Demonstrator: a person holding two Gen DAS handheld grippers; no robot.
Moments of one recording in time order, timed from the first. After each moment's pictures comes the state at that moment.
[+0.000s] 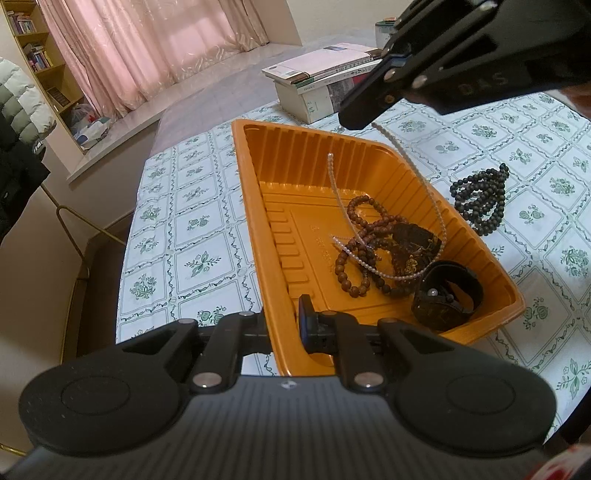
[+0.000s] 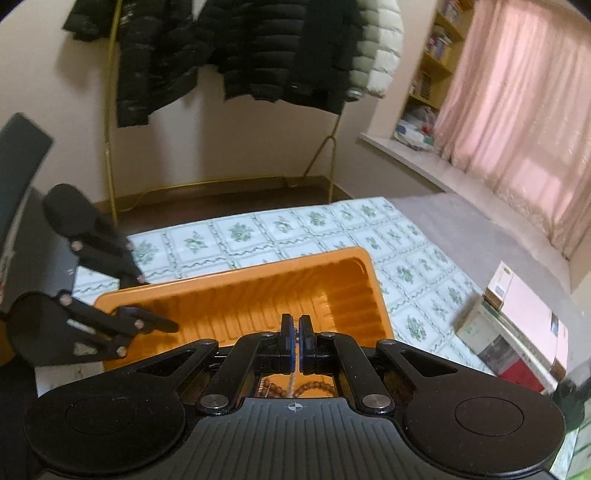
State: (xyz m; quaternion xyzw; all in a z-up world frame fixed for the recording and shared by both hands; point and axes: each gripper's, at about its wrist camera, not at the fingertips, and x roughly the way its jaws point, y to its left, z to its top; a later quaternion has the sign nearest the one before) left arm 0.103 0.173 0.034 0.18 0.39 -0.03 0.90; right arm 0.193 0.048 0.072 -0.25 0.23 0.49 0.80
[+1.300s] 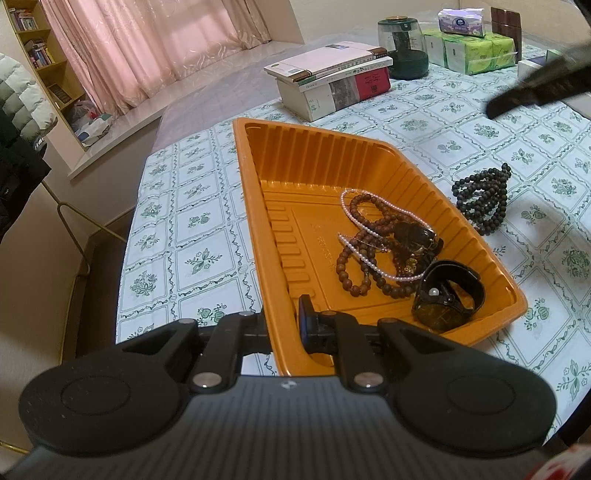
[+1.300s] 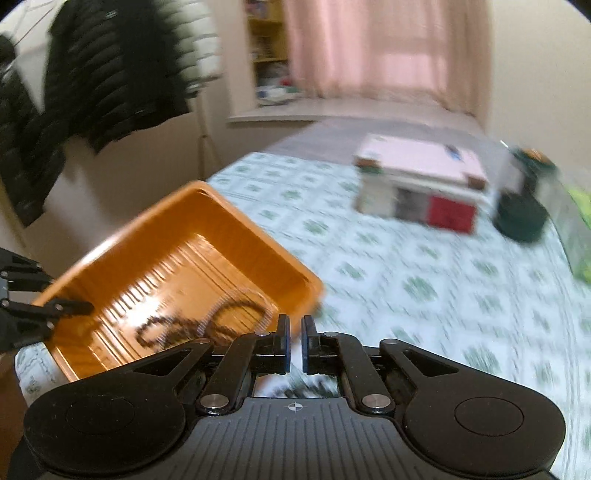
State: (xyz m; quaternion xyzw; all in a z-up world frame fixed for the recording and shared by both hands) left arm 0.103 0.175 0.033 0.18 0.40 -0.02 0.90; right arm 0.223 -0.100 0.046 -0.03 0.34 0.34 0.88
